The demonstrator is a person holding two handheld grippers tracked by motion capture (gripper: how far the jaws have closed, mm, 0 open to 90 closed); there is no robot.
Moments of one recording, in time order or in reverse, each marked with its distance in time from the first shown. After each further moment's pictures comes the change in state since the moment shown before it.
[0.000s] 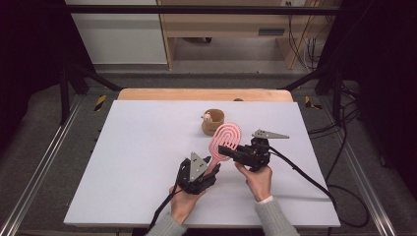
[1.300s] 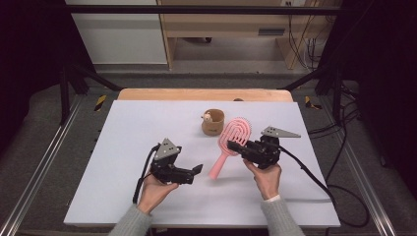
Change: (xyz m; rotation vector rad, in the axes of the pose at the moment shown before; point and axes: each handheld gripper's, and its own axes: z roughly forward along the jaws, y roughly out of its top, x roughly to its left) left arm 0.074 0.011 -0.040 0.086 -0.129 -0.096; right arm 0.002 0.013 -0.023 -0.045 -0.086 -0.077
